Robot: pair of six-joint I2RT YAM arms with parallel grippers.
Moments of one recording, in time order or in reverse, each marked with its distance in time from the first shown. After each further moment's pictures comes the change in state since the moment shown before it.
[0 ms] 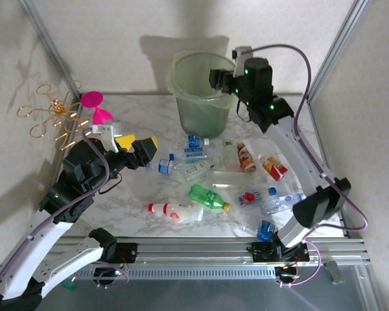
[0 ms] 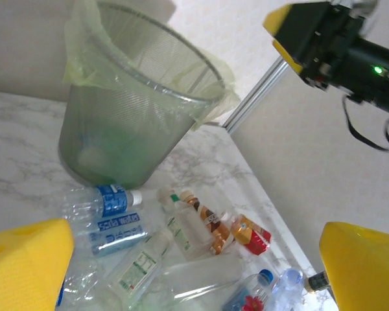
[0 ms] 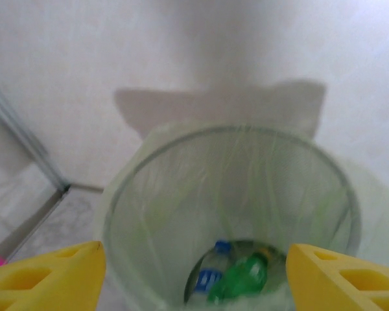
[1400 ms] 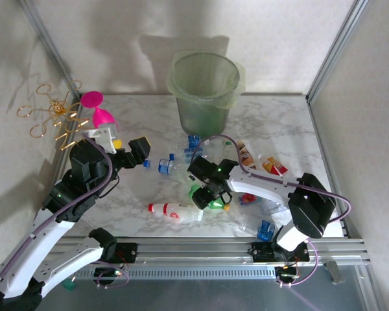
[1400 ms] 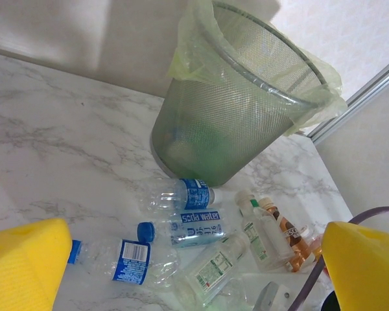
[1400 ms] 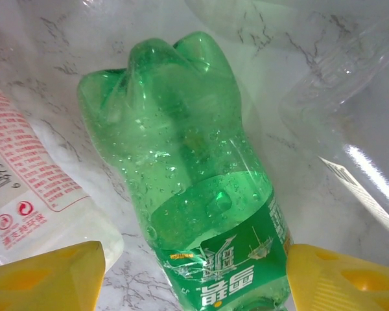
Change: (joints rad) left arm 0.000 -0.001 -0.024 -0.102 -0.248 0.005; right arm 0.491 0.017 -0.636 -0.476 -0.003 -0.001
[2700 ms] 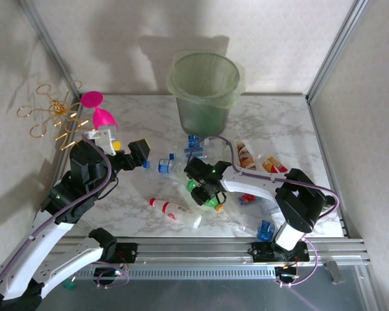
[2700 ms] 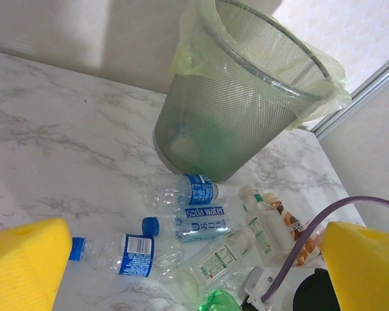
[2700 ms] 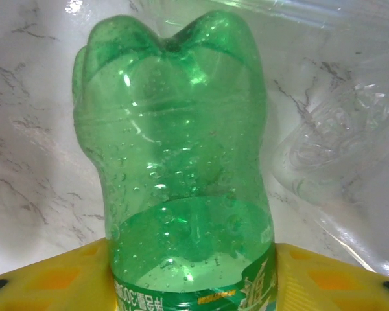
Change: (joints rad) left arm 0.000 -0.014 -0.007 -0.019 0.004 0.011; right arm 0.000 0.077 -0.010 0.119 0.052 0.003
